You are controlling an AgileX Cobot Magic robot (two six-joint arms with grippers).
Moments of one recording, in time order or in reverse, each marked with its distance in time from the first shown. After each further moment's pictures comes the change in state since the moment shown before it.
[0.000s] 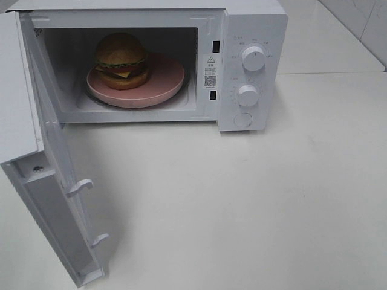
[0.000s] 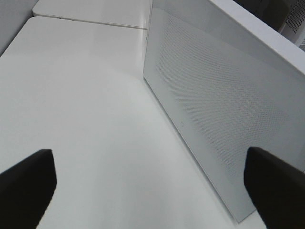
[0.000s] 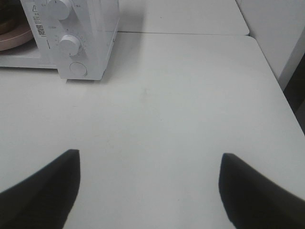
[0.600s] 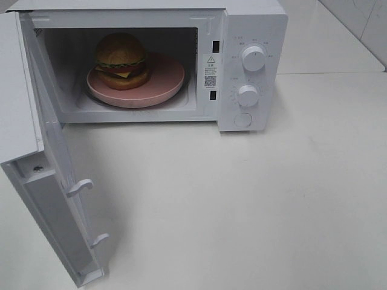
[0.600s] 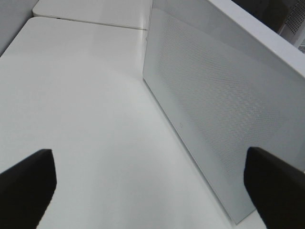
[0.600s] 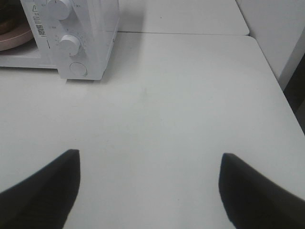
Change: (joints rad) left arm 0.000 0.001 -0.004 -0.003 0.000 -0.003; right arm 0.000 0.000 0.000 0.000 -0.001 0.000
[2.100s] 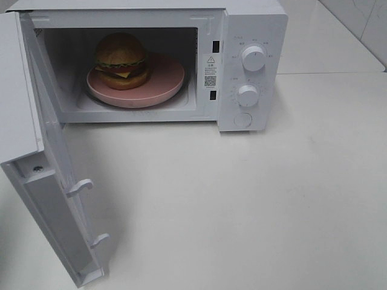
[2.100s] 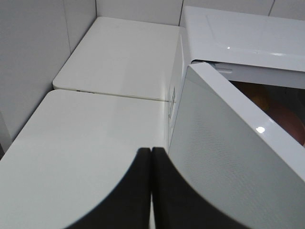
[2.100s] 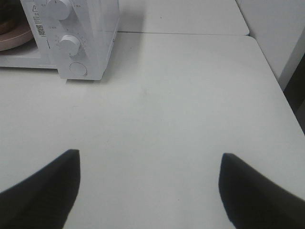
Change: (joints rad) left arm 0.000 0.614 -0.008 -0.035 -0.744 0.104; right arm 0.000 0.000 0.000 0.000 0.001 0.000
